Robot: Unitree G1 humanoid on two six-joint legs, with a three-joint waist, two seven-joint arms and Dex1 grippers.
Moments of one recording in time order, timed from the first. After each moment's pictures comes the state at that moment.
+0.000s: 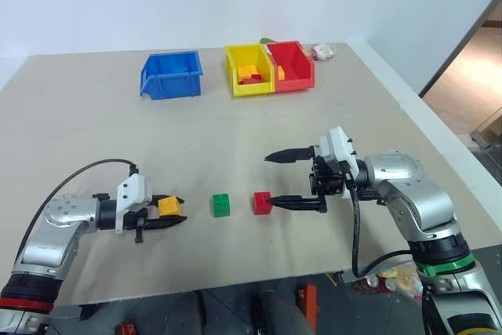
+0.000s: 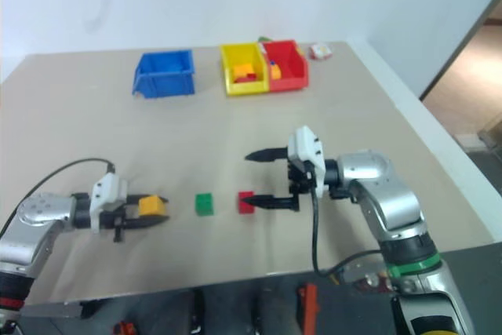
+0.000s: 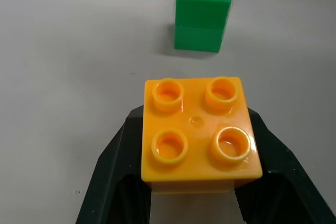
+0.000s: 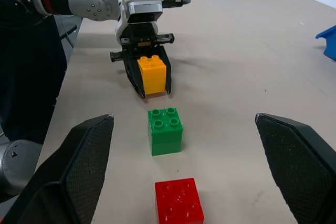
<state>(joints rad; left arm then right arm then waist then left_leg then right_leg) -0.19 0.74 0.00 0.09 -0.35 0.03 -1.32 -0.51 -0.64 0.11 -0.17 0.49 0.37 1.24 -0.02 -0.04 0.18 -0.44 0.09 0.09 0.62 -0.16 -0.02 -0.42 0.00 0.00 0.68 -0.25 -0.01</state>
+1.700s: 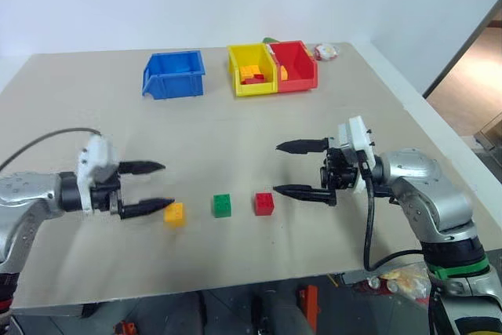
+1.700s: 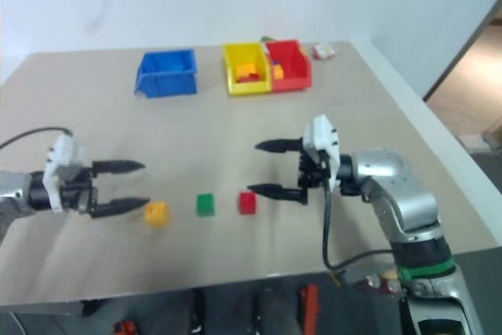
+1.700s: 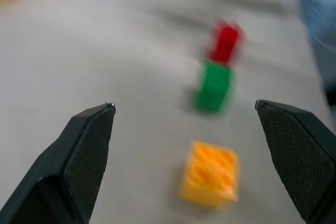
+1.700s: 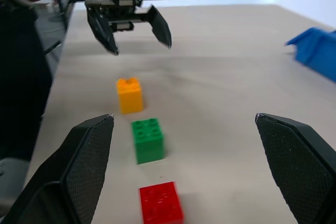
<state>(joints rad) -0.19 0.84 0.28 -0.21 -0.64 0.50 -1.12 -0.49 -0.67 0.01 -0.21 0.56 0.43 1.17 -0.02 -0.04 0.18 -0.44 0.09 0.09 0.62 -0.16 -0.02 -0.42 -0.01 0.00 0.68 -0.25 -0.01</state>
